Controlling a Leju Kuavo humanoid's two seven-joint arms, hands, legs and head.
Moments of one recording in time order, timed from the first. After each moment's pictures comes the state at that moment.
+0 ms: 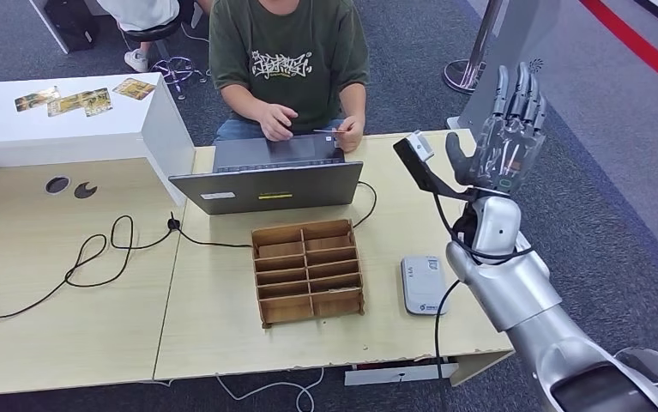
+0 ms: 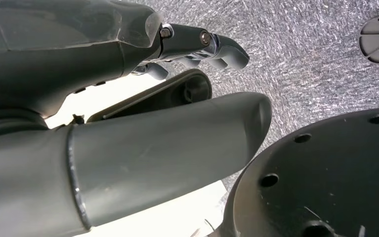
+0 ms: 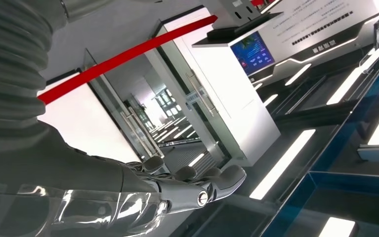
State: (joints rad) left arm -0.01 0.10 -1.17 -0.11 1.13 -0.18 -0.01; right arm -0.58 -0.21 0.50 -1.15 1.57 -0.65 0.50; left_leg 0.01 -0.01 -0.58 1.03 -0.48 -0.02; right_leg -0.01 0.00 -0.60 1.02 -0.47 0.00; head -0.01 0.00
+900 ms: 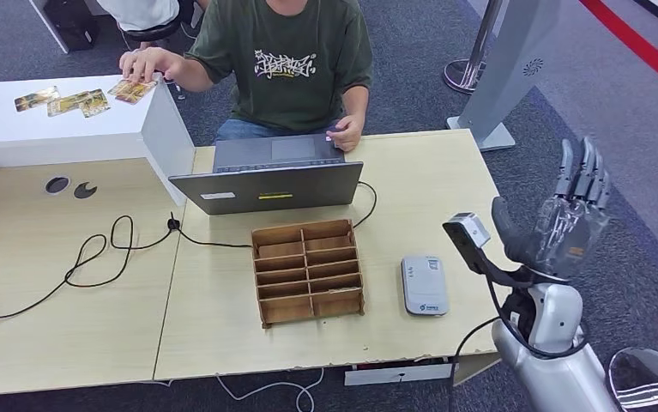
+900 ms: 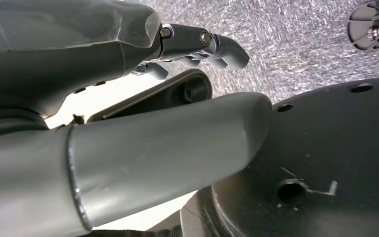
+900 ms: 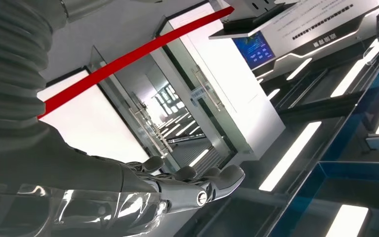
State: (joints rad) left arm 0.00 0.06 -1.14 -0.10 1.20 -0.16 -0.03; right arm -0.10 -0.23 0.20 -1.58 1.57 -0.65 0.29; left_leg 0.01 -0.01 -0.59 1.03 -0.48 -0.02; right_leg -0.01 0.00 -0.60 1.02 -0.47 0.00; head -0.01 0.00
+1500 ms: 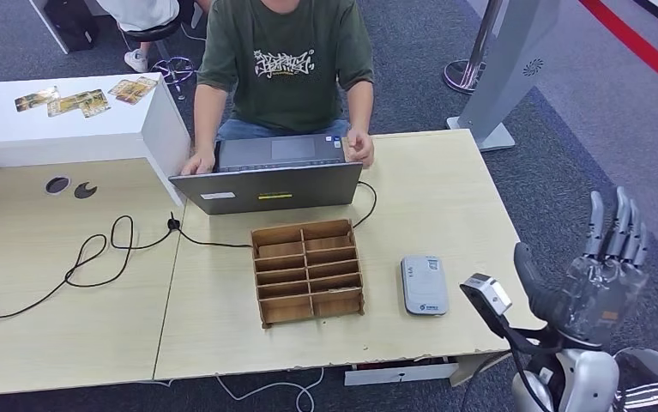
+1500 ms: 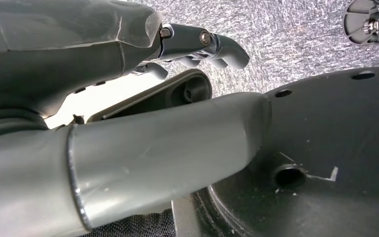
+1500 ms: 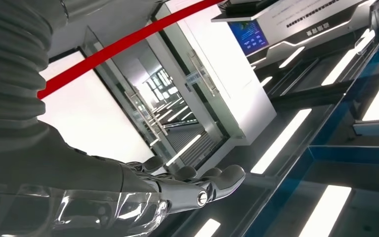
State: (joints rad) left arm 0.02 0.02 -1.11 -0.06 1.24 -0.16 -0.06; right arm 0.17 0.01 -0.06 -1.79 1.57 -0.65 -0.07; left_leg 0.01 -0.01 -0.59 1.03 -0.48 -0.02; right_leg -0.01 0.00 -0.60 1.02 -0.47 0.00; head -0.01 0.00
